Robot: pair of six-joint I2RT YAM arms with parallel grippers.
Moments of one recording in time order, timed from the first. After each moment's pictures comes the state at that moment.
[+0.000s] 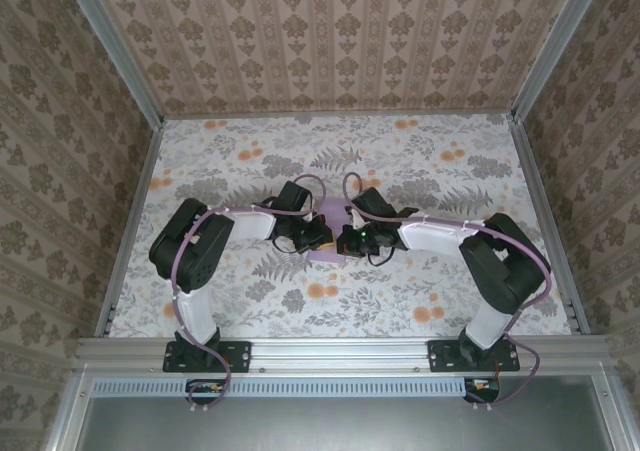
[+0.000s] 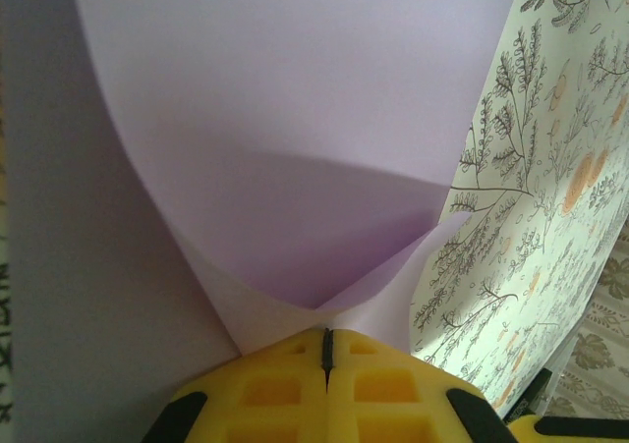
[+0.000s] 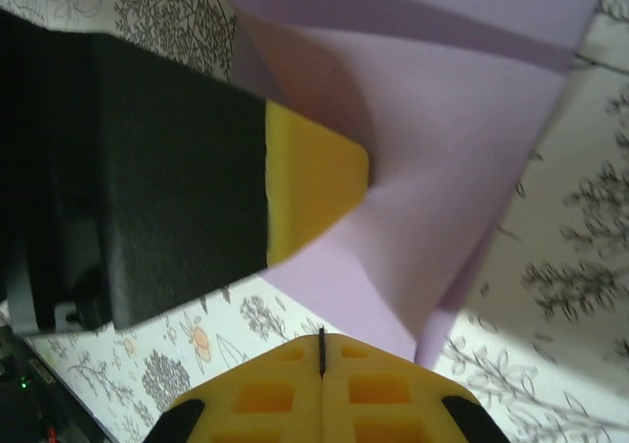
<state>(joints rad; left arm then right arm) -0.63 1.87 0.94 -0.11 0.58 -0.86 0.63 1.71 0.93 -0.24 -0.38 0.71</state>
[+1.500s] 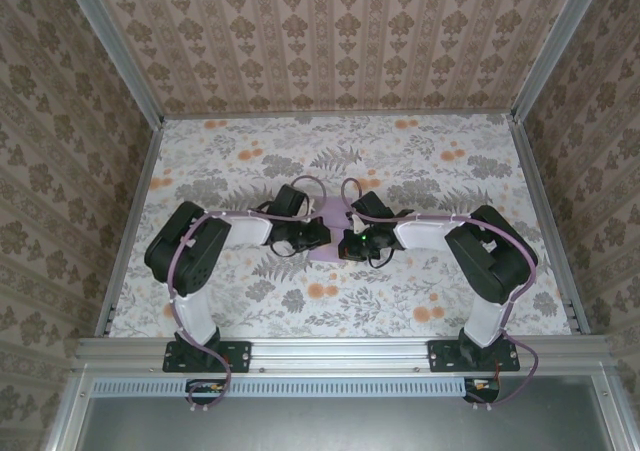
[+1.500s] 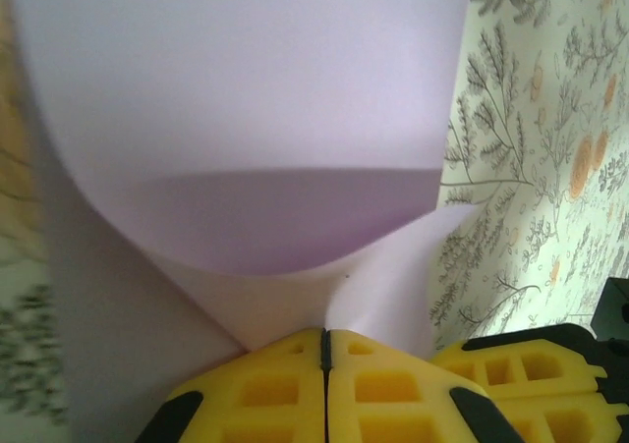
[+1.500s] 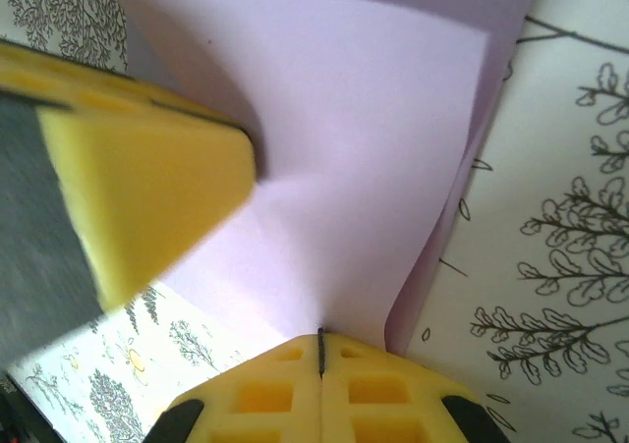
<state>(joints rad) -0.61 1.83 0.87 -0.01 0.55 -0.73 0.62 1.79 0.90 -0.20 -0.40 0.68</state>
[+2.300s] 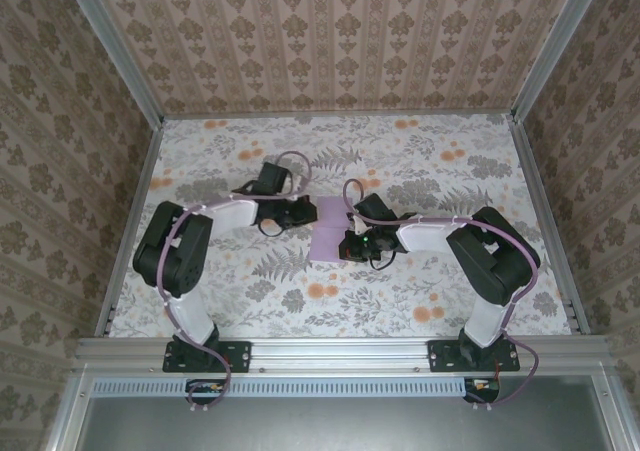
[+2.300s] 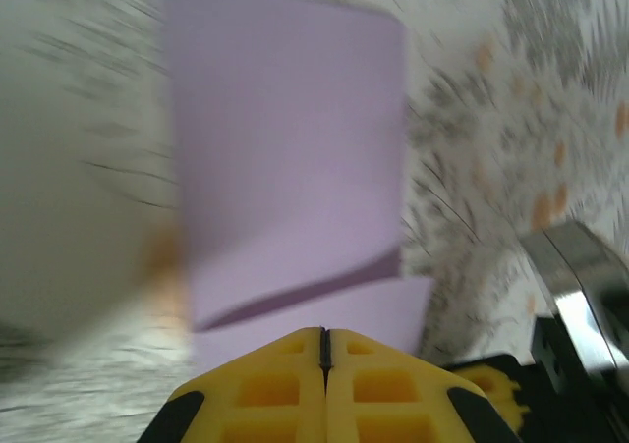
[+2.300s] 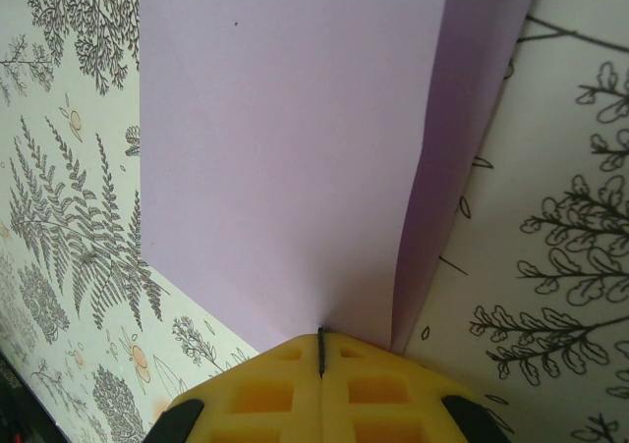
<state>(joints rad) -0.53 1.79 1.00 -0.17 0.55 -0.57 0.61 1.77 0.86 -0.15 -0.41 0.68</state>
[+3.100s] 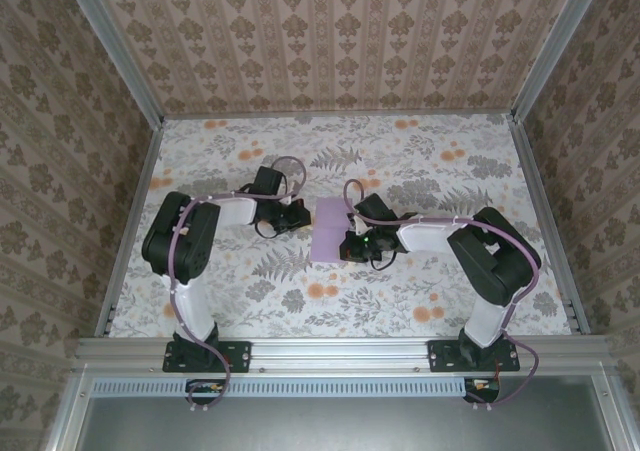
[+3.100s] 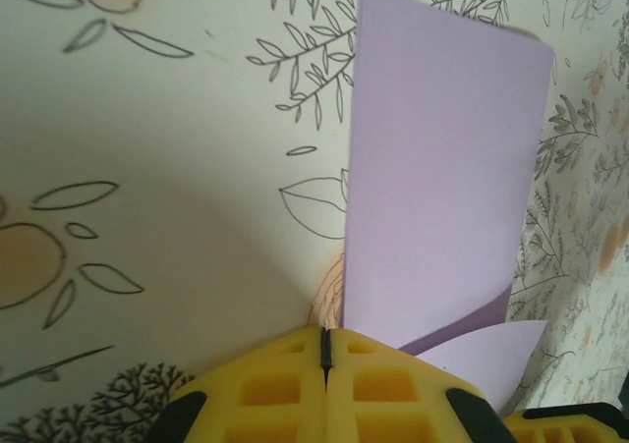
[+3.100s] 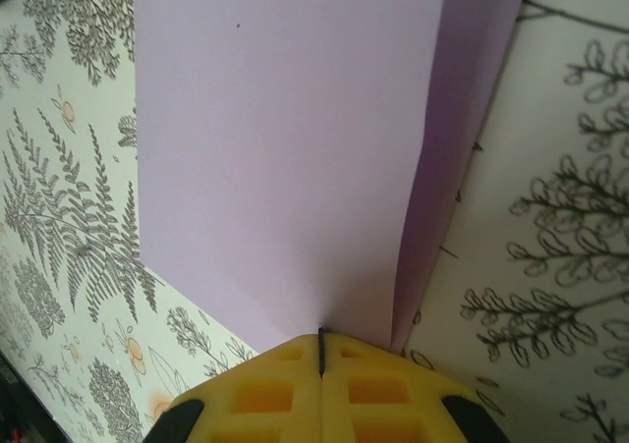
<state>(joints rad) -0.44 1.89 1.00 -0.15 0.57 -0.56 0.61 1.77 0.86 -0.17 -0.41 0.68</state>
